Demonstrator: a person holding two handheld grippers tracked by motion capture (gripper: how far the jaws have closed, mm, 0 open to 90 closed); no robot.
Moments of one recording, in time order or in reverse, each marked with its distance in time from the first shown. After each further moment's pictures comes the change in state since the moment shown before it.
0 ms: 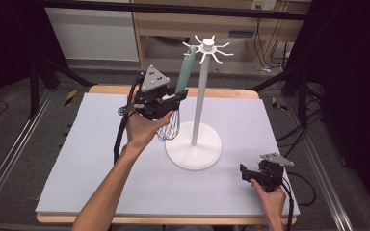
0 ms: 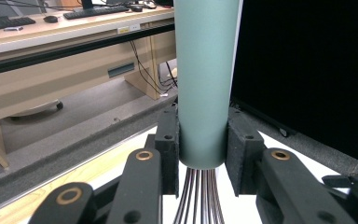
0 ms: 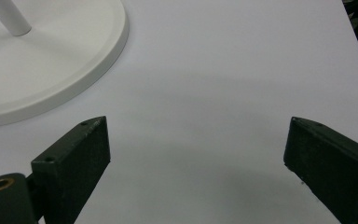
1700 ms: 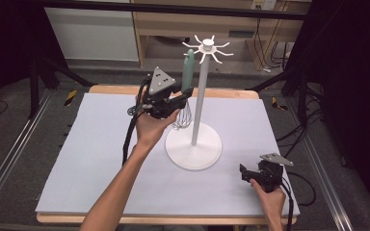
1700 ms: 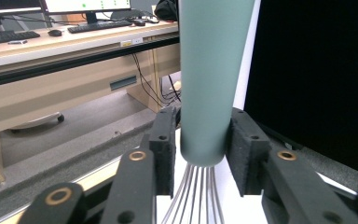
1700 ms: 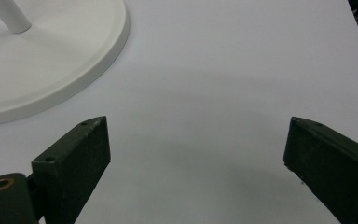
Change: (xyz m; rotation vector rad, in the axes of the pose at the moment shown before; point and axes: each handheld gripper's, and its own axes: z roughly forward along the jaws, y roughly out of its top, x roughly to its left) left arm 0.002 -0.013 0.025 -0.069 0.010 -0.003; right arm 0.001 -0.001 0.001 0.013 0.005 0.007
